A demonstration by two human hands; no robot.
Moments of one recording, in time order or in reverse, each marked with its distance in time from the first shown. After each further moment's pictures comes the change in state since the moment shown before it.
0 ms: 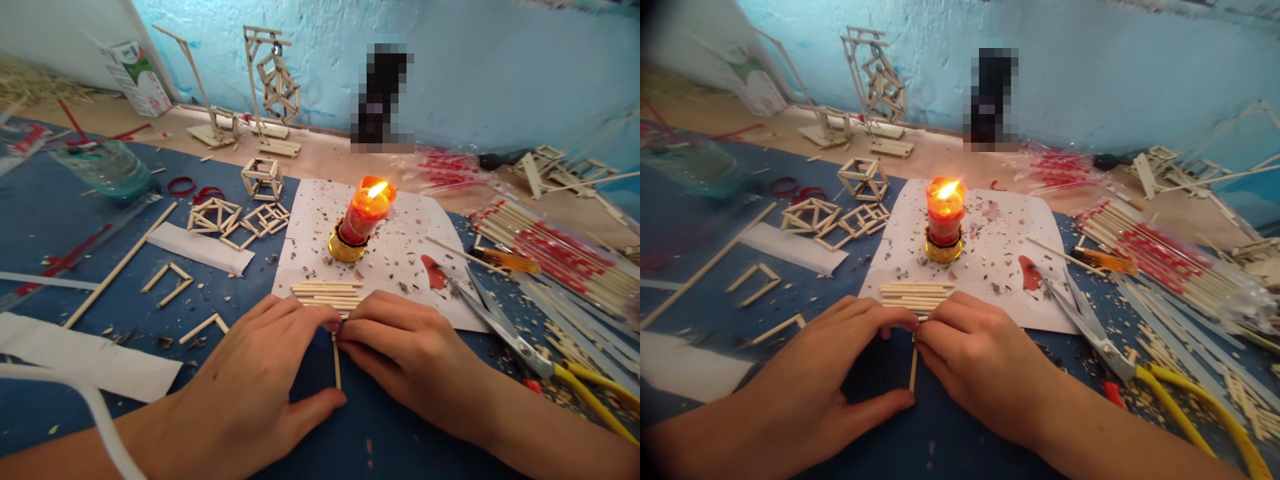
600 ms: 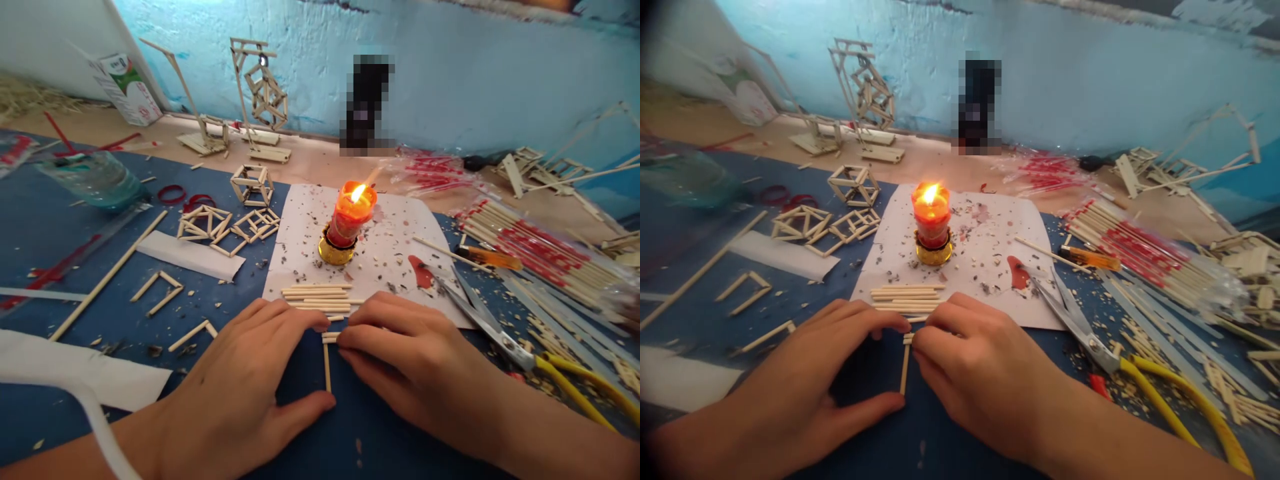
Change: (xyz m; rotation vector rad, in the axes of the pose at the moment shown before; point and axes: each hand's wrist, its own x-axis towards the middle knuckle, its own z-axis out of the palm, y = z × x) left_hand 0.000 -0.001 -0.003 0.032 -0.037 -0.008; right_hand -0.004 -0.013 -0.017 -0.056 -0.007 0.037
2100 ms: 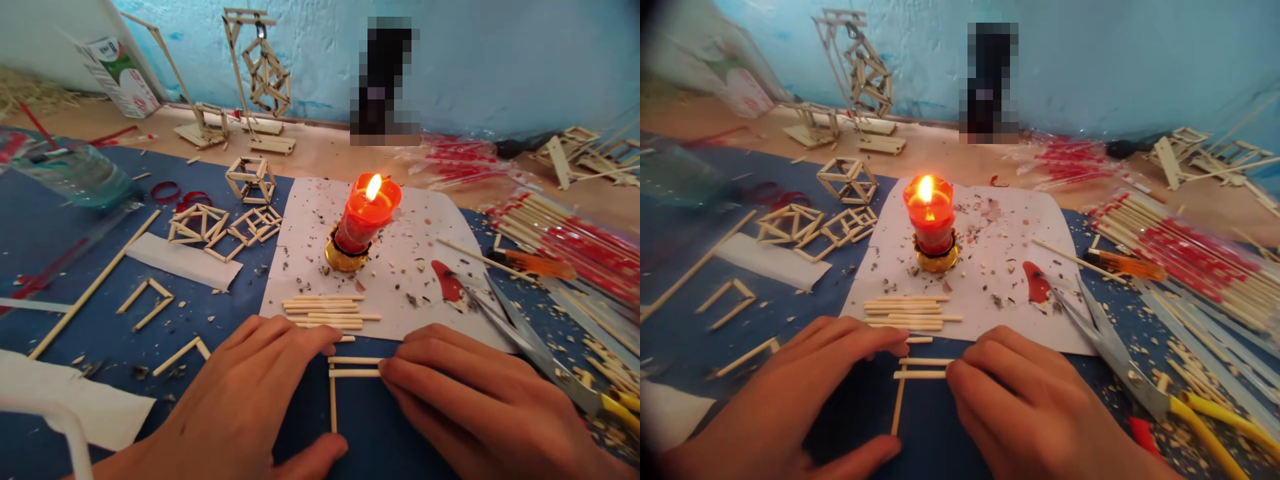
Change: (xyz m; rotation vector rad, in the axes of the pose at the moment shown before) left_hand 0.003 -0.002 0.003 0.054 0.067 0.017; right_hand -0.028 0.013 -0.001 -0.048 0.118 0.014
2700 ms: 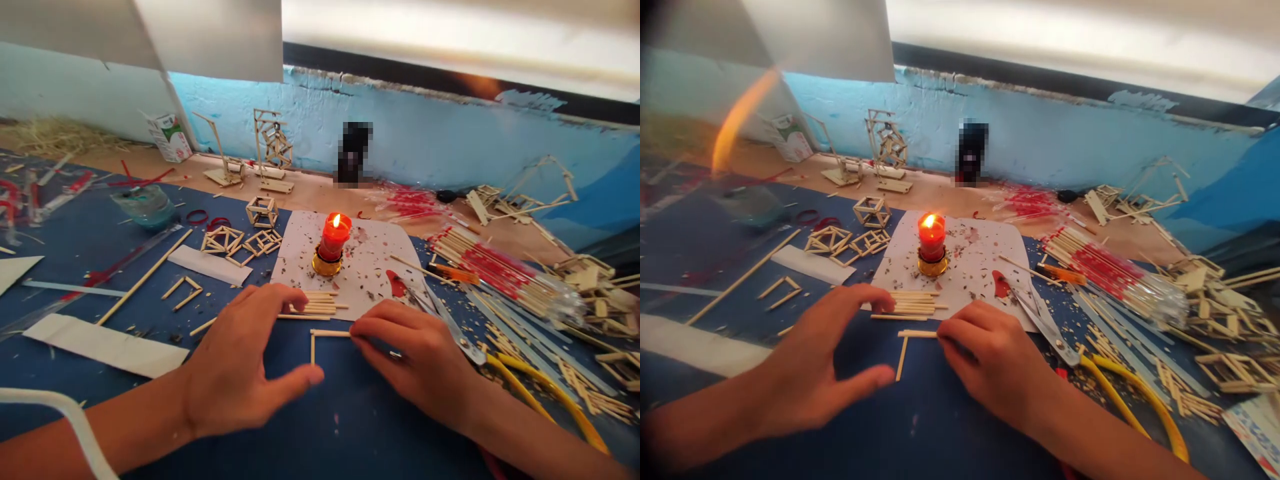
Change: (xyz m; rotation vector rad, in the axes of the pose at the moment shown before) left_hand -0.001 0.008 -0.019 -0.041 0.165 -0.017; right_hand 0.002 -0.004 -0.007 0.042 0.071 0.031
